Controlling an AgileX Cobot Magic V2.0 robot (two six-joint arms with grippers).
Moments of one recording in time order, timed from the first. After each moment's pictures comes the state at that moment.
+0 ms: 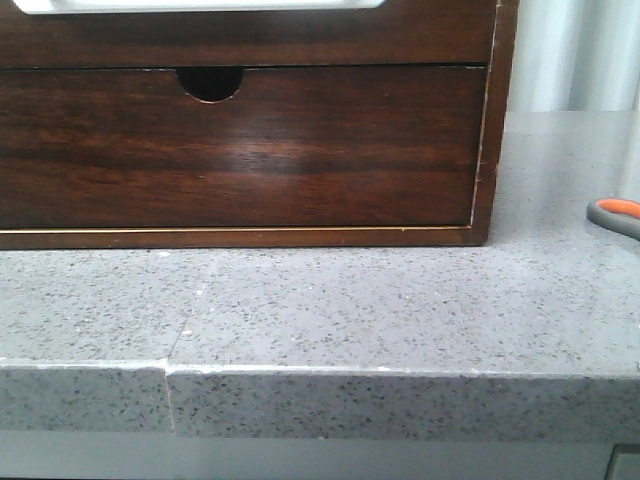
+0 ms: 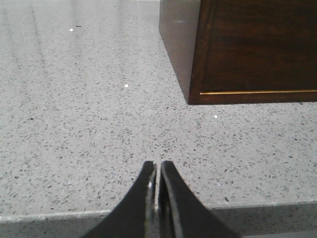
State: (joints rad) left arm -0.19 0.00 0.00 0.05 0.32 -0.12; right arm 0.05 -0.01 0.01 -0.08 0.33 -0.16
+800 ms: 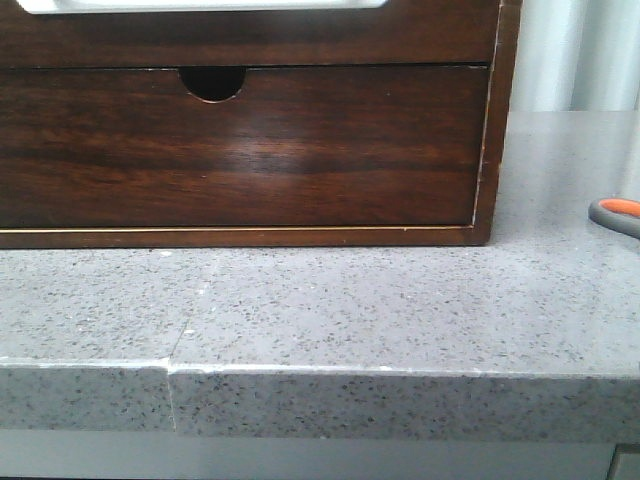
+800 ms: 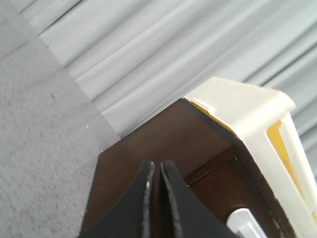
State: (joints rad) left arm -0.19 0.00 -0.01 -0.87 -0.19 -0.13; right arm 0.05 -0.01 0.01 0.74 -0.02 -0.15
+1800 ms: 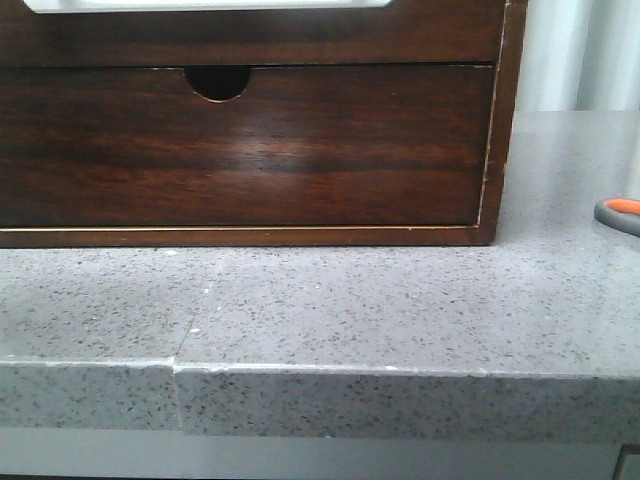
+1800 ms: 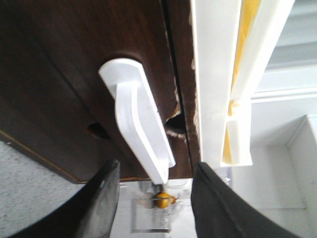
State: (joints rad) left arm -0.19 0.72 -0.48 -1.70 0.55 0.30; right arm 0.05 0.44 -0.37 1.11 0.25 -0.14
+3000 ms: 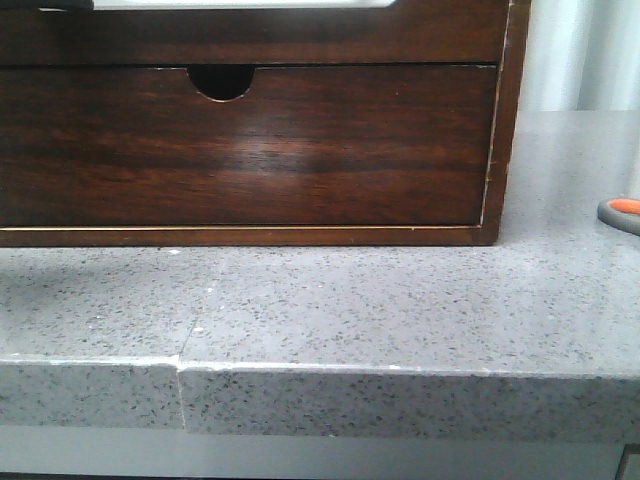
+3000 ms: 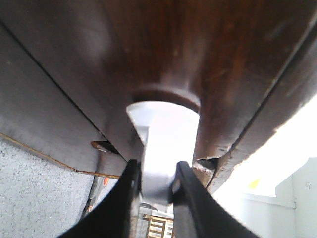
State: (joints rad) left arm -0.19 1.09 -0.61 -1.83 0.71 0.39; right arm 0.05 0.44 -0.35 1.11 0.25 -0.14
